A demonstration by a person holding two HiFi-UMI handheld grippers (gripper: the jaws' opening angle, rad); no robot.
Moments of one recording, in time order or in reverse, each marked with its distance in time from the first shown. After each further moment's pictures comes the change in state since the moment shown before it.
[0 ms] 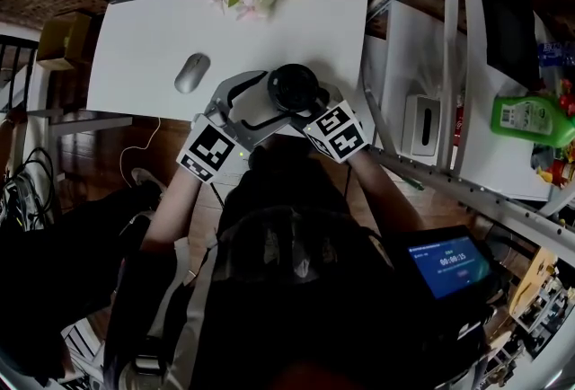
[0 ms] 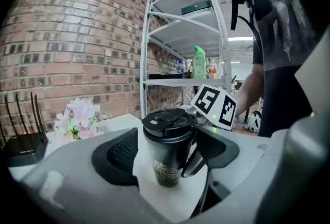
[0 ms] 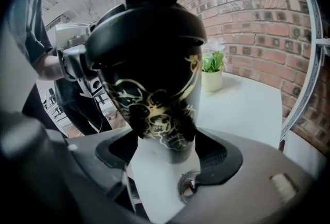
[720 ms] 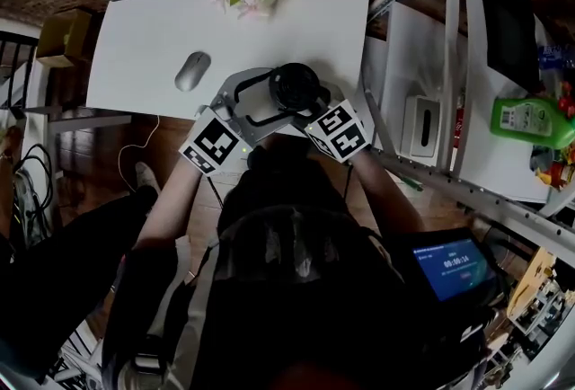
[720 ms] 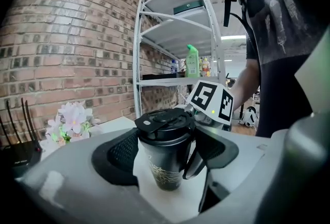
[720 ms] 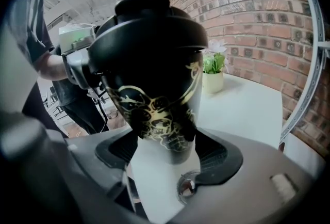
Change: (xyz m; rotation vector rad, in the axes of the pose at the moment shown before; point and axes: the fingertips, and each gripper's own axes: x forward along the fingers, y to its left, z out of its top) left arm 0.011 -0.005 -0.001 0.066 -0.008 -0.058; right arm -0.001 0.000 0.002 -0.017 0.000 0.009
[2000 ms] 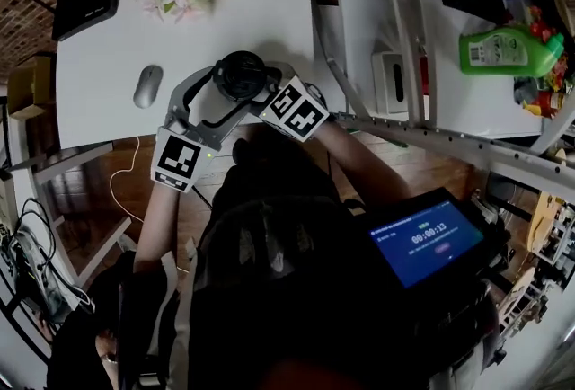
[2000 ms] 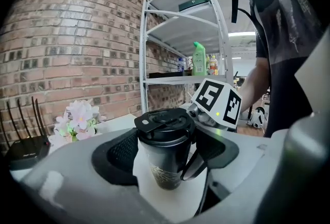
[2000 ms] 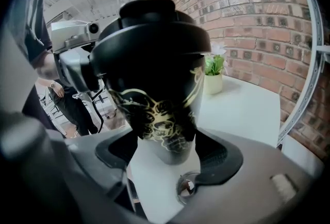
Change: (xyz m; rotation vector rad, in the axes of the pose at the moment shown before) left arm -0.009 0.005 -0.001 -0.029 0.029 0.101; right arm 0.005 0.009 0.010 -0.003 -0.011 -0.004
